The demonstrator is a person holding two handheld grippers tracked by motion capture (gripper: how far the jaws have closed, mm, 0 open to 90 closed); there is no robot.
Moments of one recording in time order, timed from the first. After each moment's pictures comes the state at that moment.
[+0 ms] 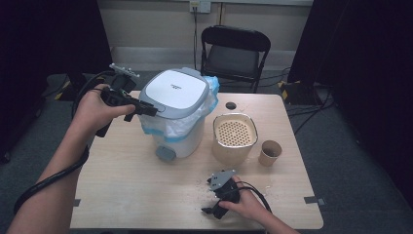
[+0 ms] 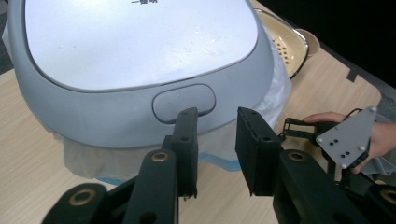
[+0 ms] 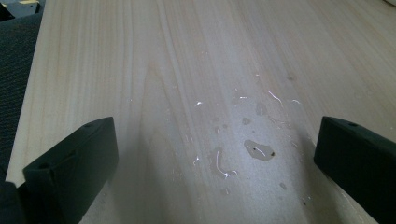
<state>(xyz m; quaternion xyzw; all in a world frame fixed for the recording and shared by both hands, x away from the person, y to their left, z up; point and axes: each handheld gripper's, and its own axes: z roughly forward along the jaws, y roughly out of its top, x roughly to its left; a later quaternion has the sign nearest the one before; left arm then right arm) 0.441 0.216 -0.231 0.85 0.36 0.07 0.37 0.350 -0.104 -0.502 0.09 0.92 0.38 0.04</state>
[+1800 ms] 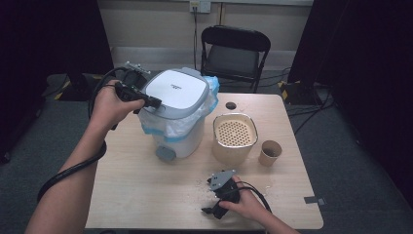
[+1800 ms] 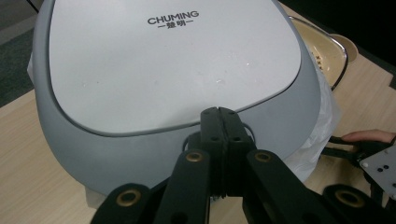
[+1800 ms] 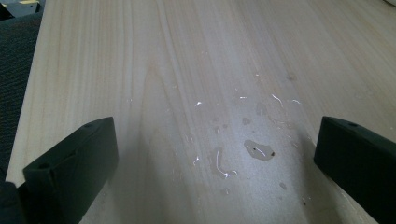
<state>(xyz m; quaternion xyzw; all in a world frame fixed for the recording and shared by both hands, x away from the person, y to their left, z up) 0.464 0.202 -0.239 0.85 0.36 0.11 0.36 0.349 -0.104 -0.502 0.09 0.92 0.38 0.04</state>
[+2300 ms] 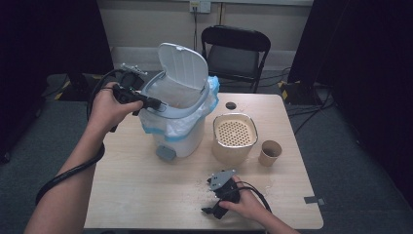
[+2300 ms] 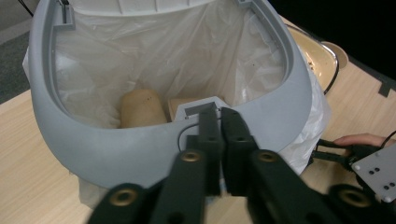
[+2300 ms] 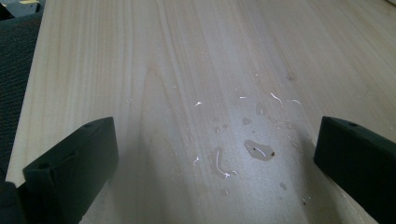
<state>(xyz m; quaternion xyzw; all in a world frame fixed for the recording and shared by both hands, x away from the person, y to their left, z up) 0.459 0.206 -0.241 0.84 0.37 0.10 0.38 0.350 -0.104 -0.502 0.09 0.92 0.38 0.04</state>
